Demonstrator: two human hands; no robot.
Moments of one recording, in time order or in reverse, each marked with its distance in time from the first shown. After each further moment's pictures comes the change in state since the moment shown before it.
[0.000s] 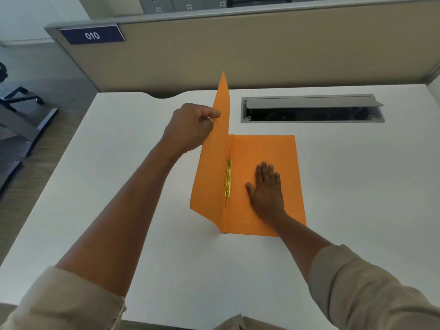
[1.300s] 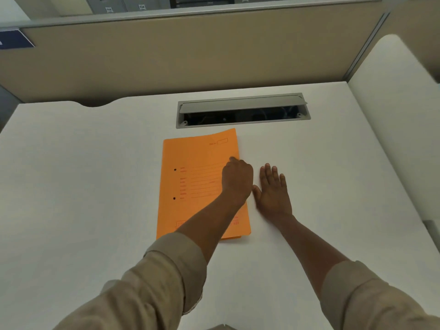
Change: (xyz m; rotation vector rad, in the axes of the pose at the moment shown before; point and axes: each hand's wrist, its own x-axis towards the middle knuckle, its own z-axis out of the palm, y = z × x) left_hand -0.006 0.101 0.310 0.904 -0.247 0.196; right_hand -0.022 0.205 -0.060 -0.052 0.046 0.068
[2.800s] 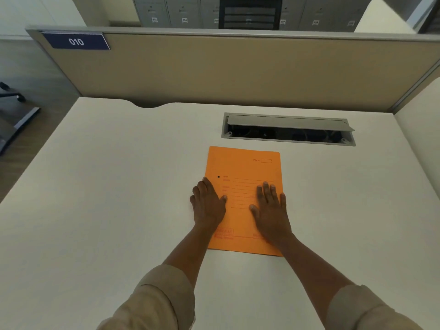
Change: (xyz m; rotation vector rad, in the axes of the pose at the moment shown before) left_hand -0.056 -0.167 0.095 -0.578 0.072 -0.487; right_hand -0.001 -0.113 0.025 -0.076 -0.095 -0.142
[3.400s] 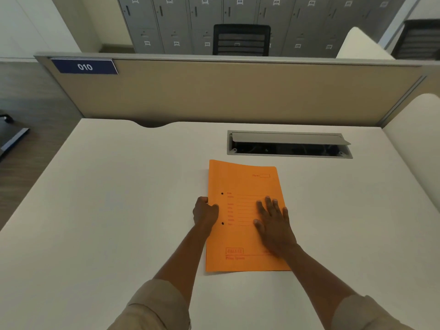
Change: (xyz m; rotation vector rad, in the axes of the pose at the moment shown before) left_hand 0.034 -0.033 -0.040 -0.739 -0.137 -0.341; right_hand 0.002 -0.031 -0.009 0.048 -0.075 0.045
